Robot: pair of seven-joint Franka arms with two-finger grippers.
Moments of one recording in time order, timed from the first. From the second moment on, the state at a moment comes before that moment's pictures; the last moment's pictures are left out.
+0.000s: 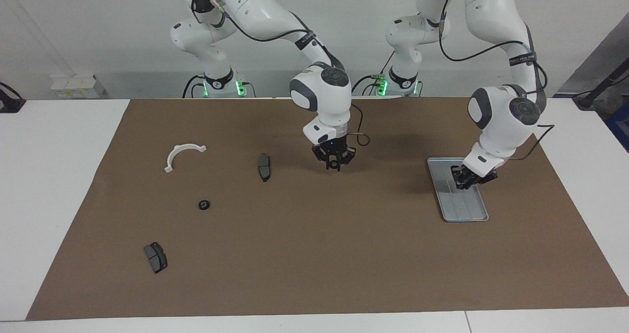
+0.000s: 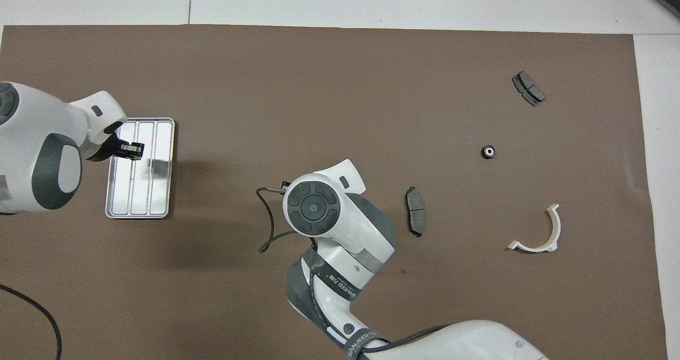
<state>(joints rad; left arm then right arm) 0.14 0.24 -0.14 -2.00 0.05 2.25 0.17 0.63 0.45 0.10 -1.76 -0.15 2.33 1.09</state>
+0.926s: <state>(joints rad) -0.11 0.22 -0.16 -1.99 0.04 2.28 -0.24 0.31 0.31 0.09 -1.82 -0.16 2.30 0.72</state>
